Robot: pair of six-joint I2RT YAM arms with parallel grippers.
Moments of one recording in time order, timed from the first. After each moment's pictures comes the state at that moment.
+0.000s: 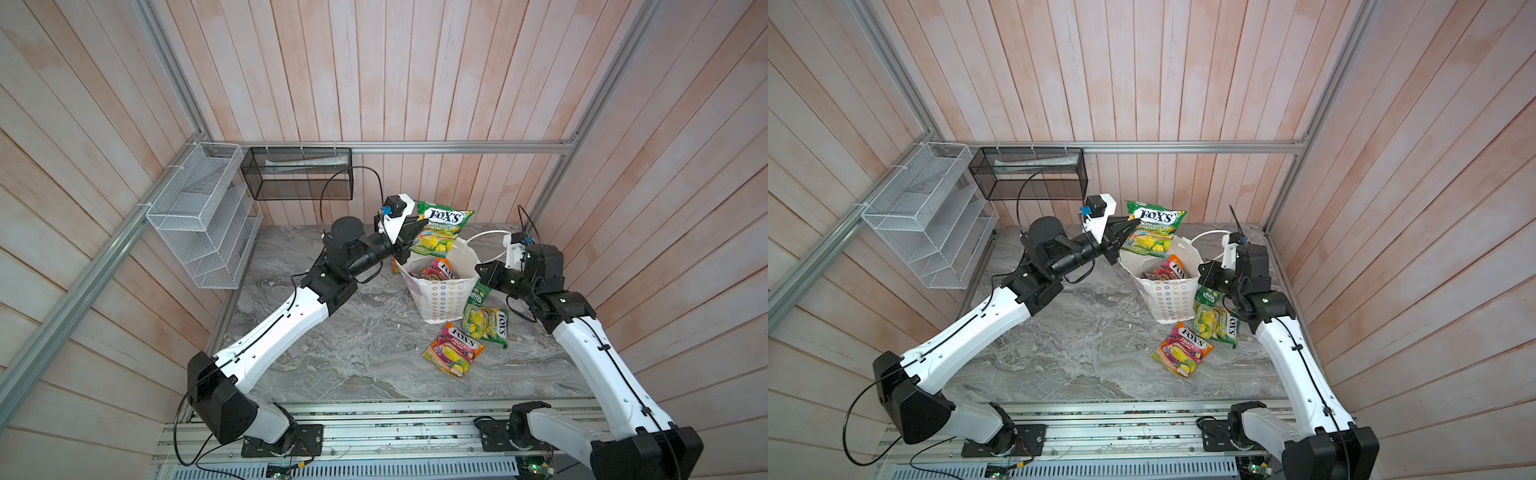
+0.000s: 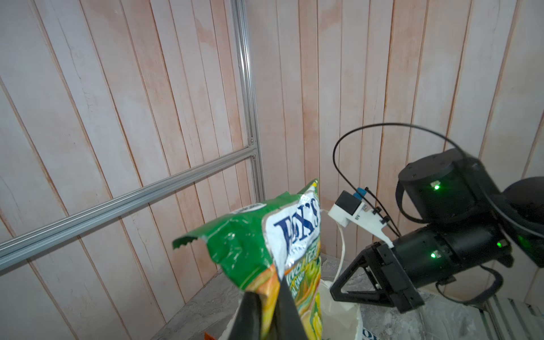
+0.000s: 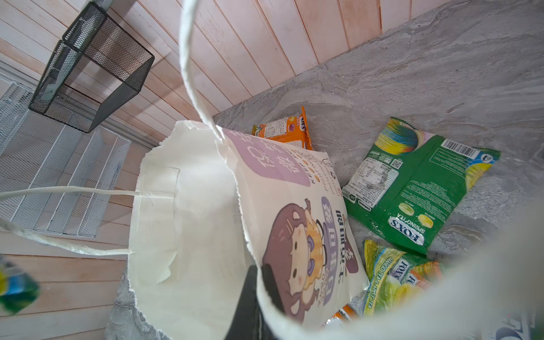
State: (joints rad) left arm -0.68 1.49 1.45 0.16 0.32 0.13; right arm 0.17 1.10 1.07 -0.48 -0.31 0.53
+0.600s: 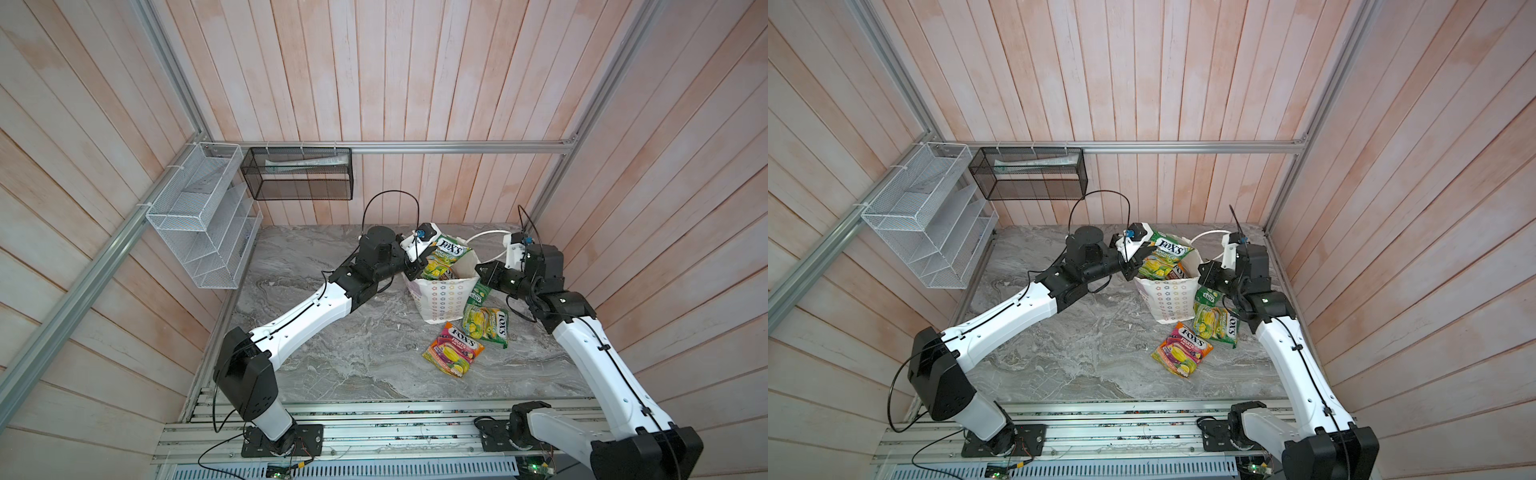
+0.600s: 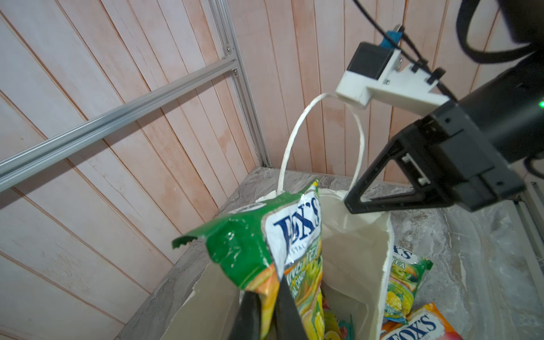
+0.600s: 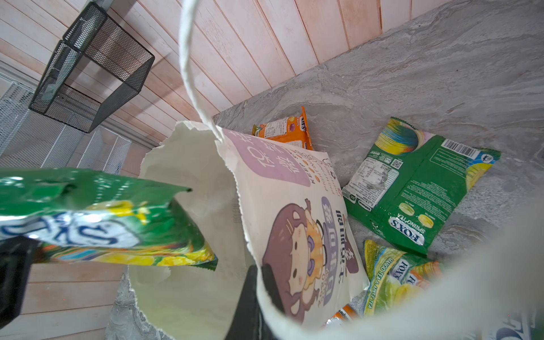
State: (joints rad) left arm -0.73 1.64 1.45 0.01 0.25 0.34; right arm 0.17 1.10 1.07 -0.48 -0.31 0.53
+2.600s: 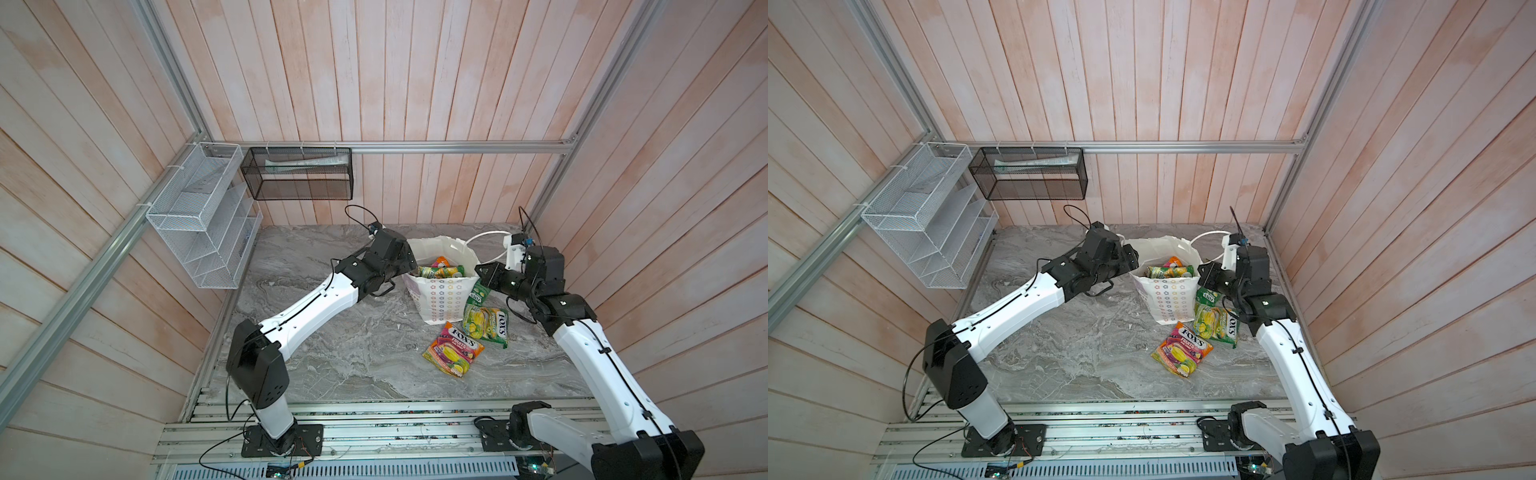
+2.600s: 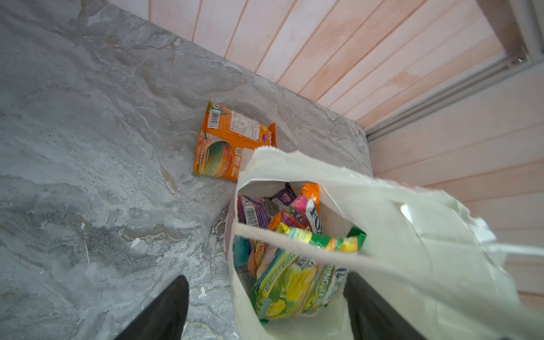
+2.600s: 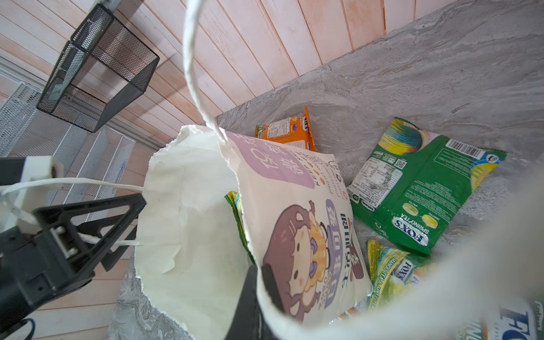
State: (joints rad) left arm -0.72 1.77 1.66 -0.55 -0.20 -0.86; right arm 0.17 1.09 1.05 -0.47 -0.32 0.53
